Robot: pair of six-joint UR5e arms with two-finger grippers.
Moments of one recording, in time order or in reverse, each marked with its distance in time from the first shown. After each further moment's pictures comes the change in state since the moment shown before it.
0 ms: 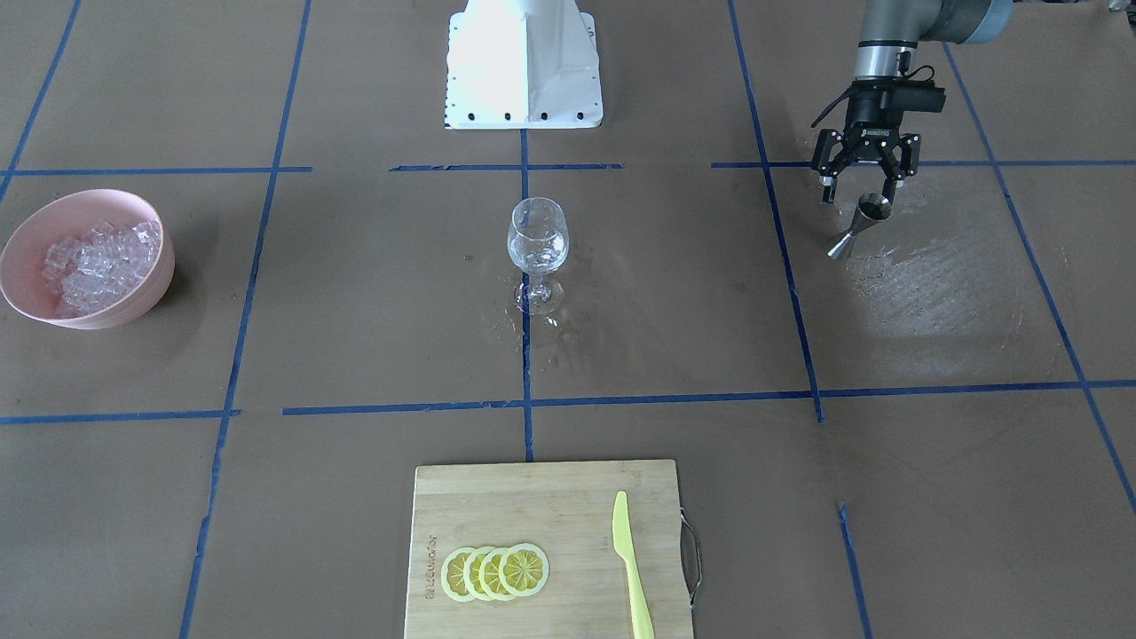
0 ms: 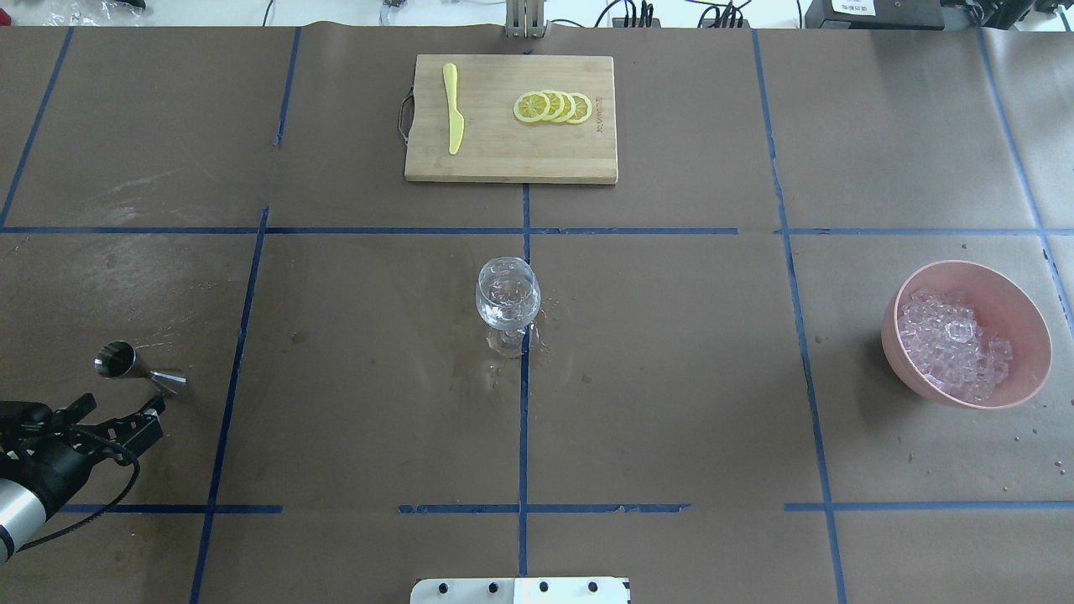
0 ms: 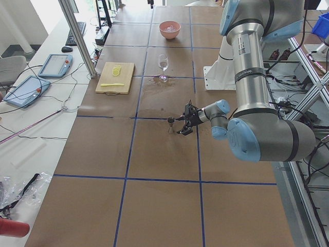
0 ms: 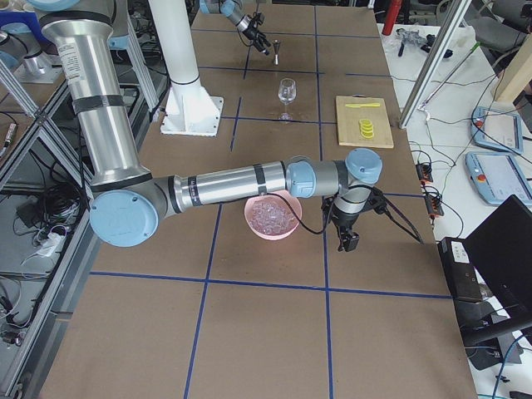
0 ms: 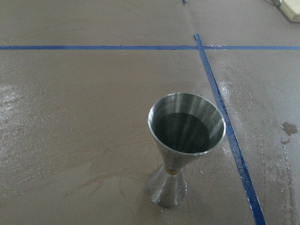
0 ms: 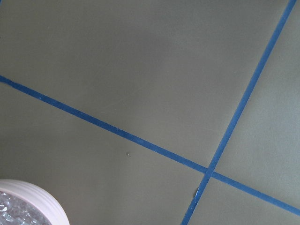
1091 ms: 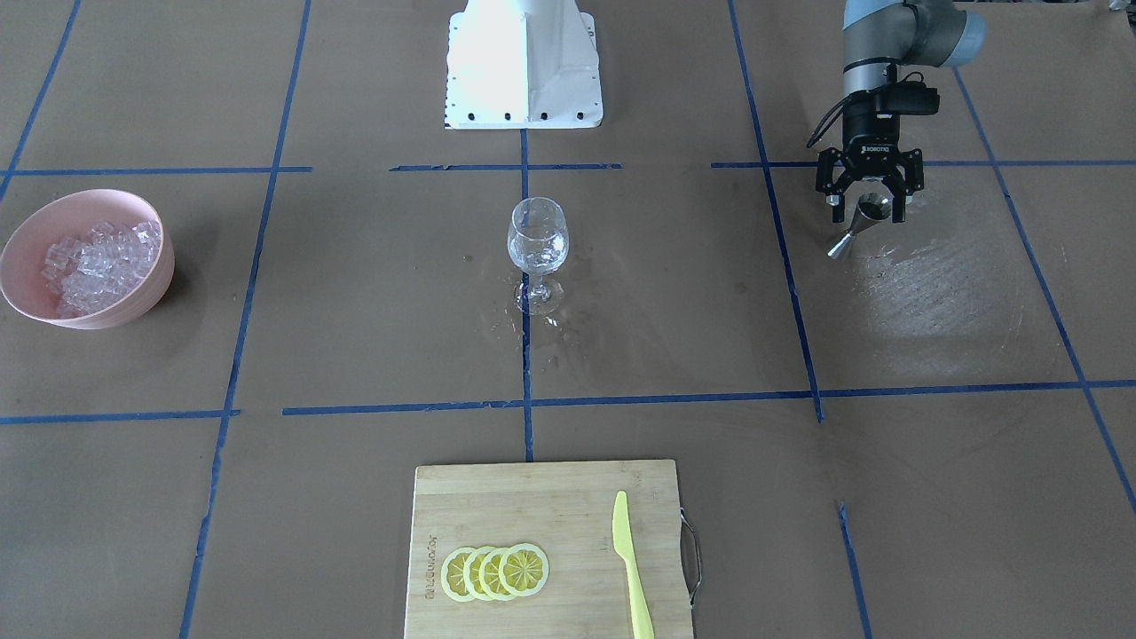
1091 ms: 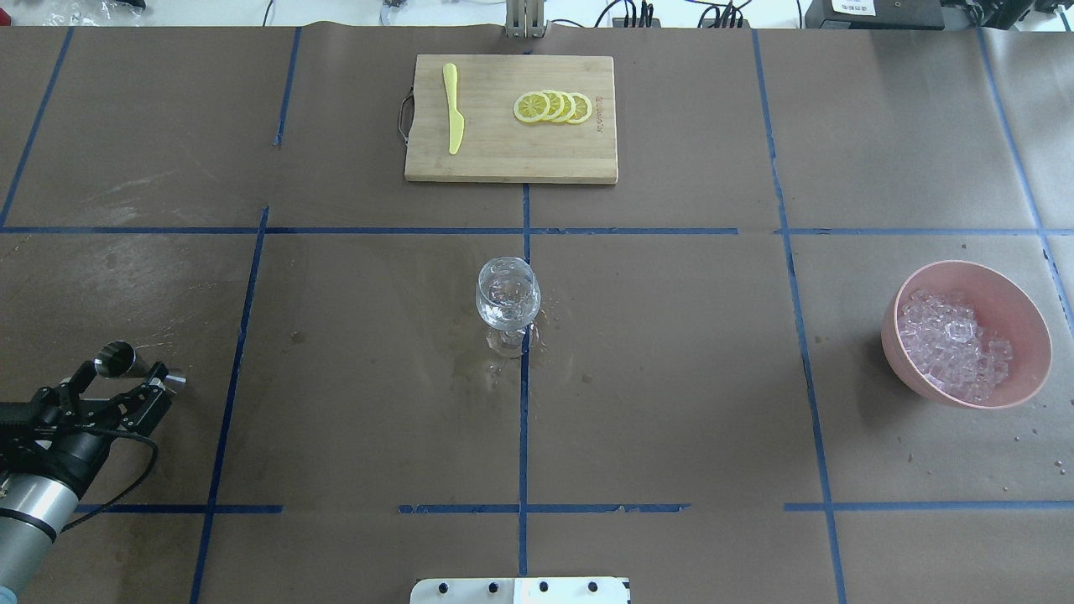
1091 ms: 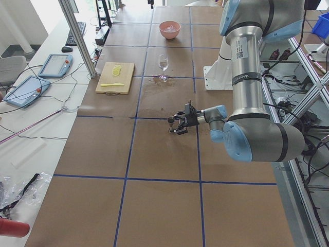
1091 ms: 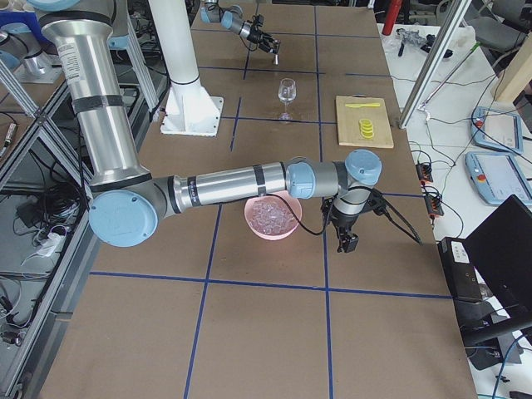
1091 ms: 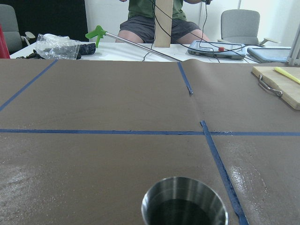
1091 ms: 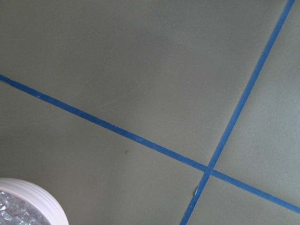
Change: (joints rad) left arm 0.006 -0.100 0.119 0.004 0.256 -0.007; right arm 0.000 -0.003 -0.004 0.000 0.000 -0.001
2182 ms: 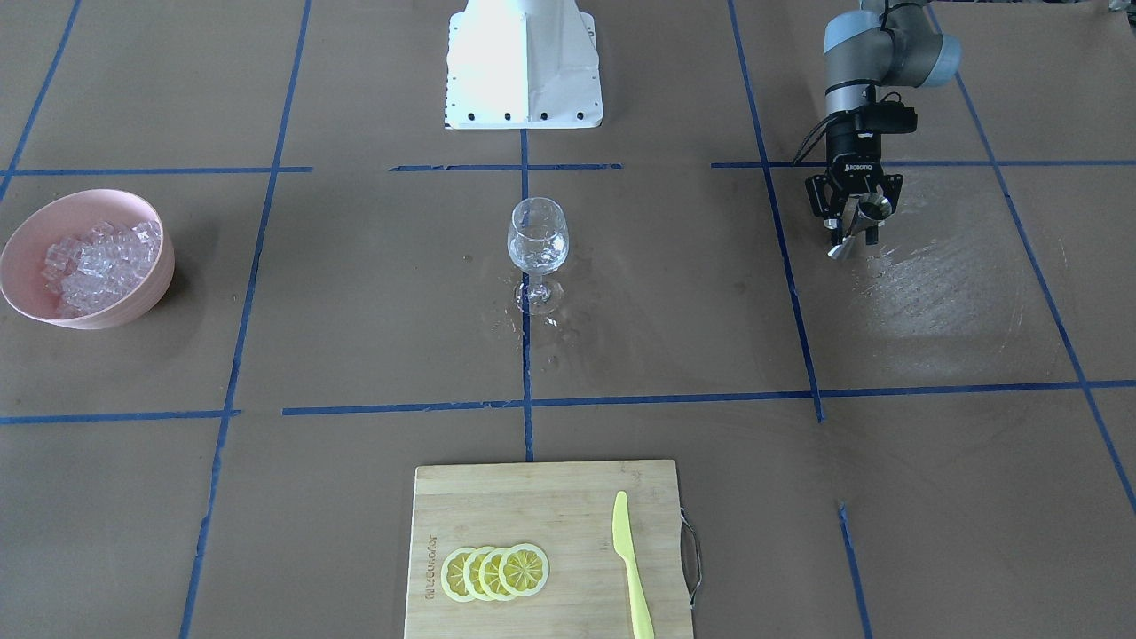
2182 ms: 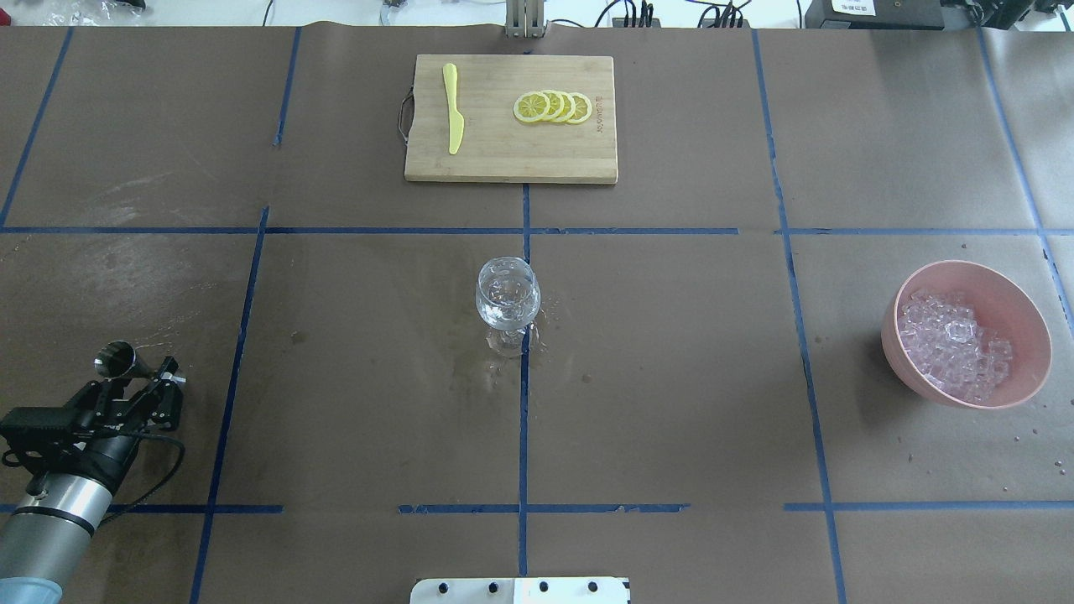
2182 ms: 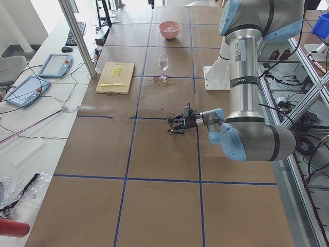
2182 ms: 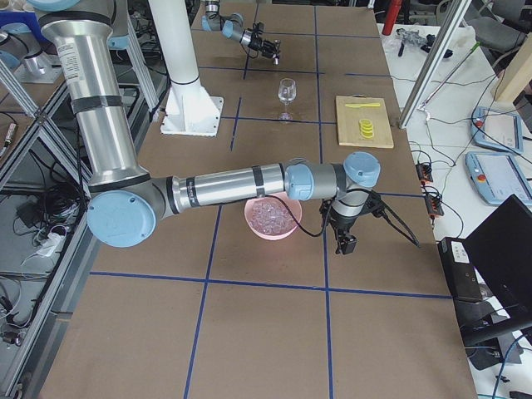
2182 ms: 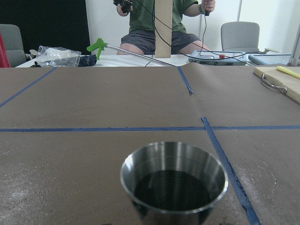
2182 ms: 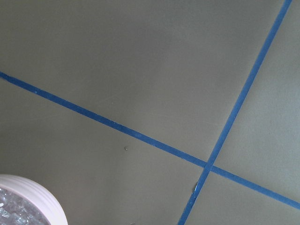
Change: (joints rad) left arm -0.003 -0.082 0.094 -0.002 0.032 0.001; right arm 0.000 -0.009 0.002 0.000 0.000 -0.001
